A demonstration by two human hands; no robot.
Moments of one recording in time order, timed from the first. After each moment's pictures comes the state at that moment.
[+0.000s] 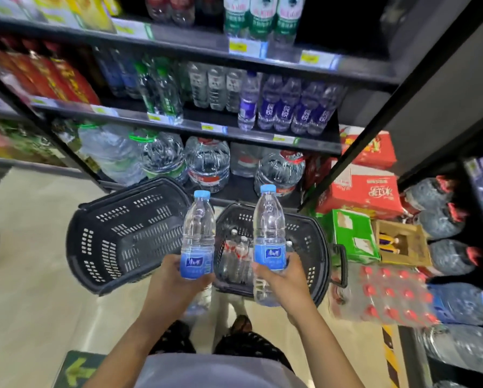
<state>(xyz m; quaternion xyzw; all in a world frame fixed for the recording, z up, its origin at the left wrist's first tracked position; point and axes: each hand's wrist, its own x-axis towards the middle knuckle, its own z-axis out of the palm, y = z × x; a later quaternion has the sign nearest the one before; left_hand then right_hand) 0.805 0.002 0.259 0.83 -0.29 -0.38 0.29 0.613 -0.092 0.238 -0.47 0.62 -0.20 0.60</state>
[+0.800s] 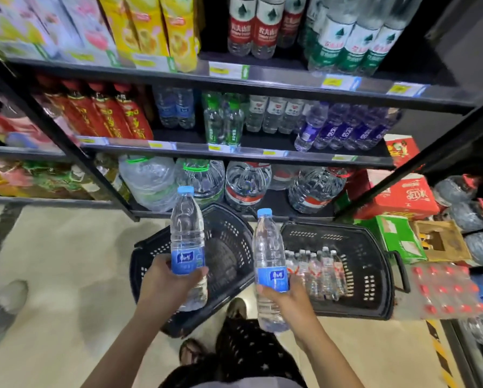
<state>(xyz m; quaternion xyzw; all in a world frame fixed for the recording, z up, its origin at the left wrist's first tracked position) 1.141 0.008 0.265 0.83 -0.28 -0.39 0.28 0.909 -0.031 0.236 -0.39 0.65 -0.18 0.62</state>
